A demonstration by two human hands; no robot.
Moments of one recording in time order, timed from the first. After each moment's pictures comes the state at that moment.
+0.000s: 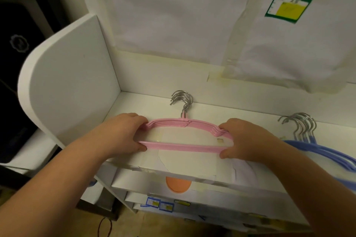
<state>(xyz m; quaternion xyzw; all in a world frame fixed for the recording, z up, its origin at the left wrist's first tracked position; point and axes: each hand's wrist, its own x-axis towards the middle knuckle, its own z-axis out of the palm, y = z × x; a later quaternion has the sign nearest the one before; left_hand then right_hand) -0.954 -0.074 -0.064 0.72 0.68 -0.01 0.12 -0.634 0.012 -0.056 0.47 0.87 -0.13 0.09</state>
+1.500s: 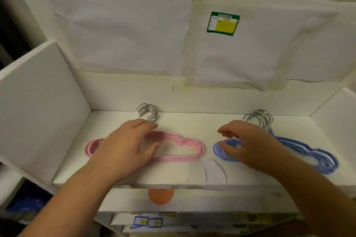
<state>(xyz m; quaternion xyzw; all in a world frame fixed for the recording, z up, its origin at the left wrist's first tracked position) -0.868 -0.080 -0.036 0.77 0.61 0.19 0.05 -0.556 -0.023 -0.022 0.51 0.84 -0.17 -0.08</state>
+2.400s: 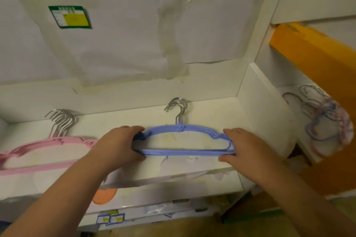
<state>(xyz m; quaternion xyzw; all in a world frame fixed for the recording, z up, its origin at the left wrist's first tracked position) -0.641 -0.011 -0.060 0.73 0.67 -0.02 0.12 -0.309 -0.031 -0.073 0.62 0.75 -0.20 -0.09</state>
